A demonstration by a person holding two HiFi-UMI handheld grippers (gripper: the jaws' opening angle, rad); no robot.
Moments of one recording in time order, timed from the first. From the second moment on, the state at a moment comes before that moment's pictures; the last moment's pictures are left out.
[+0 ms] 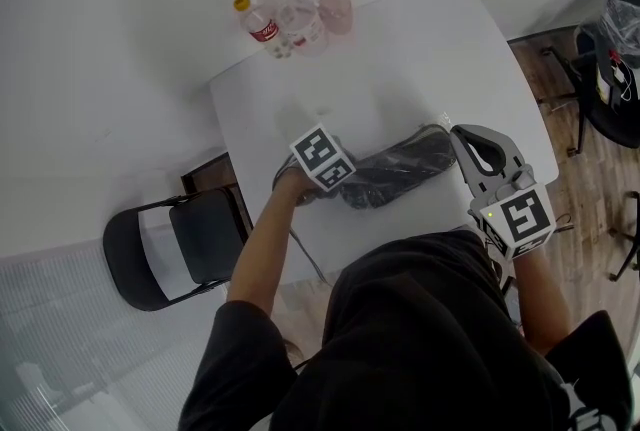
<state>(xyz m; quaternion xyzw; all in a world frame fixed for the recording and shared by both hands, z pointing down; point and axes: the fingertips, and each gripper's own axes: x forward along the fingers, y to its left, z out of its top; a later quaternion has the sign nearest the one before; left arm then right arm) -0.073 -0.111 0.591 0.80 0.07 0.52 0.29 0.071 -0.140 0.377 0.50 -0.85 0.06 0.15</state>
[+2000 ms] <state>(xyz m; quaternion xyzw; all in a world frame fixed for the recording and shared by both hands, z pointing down) -0.130 -0.134 0.348 0.96 -0.09 0.23 -0.12 0.052 -0.131 0.238 0.20 -0.93 -0.09 0.28</state>
